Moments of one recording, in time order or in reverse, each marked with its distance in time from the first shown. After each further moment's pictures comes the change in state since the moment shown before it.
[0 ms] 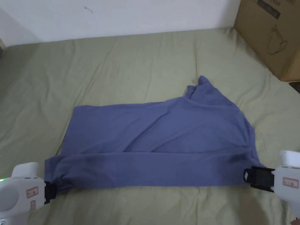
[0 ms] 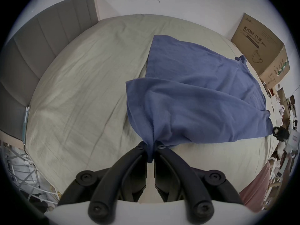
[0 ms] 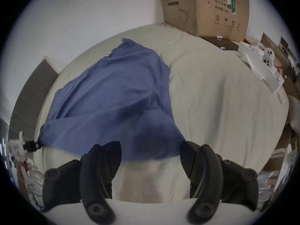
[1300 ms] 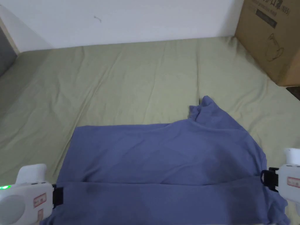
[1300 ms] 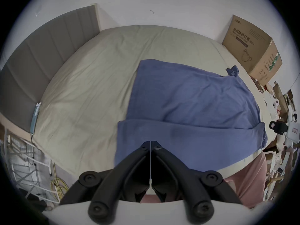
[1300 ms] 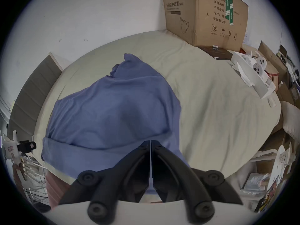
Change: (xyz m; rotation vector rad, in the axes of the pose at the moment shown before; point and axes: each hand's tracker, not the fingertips) left arm 0.030 -0.042 0.067 0.073 -0.006 -0.022; right arm -0.018 -0.023 0.066 0.045 -0.027 0.062
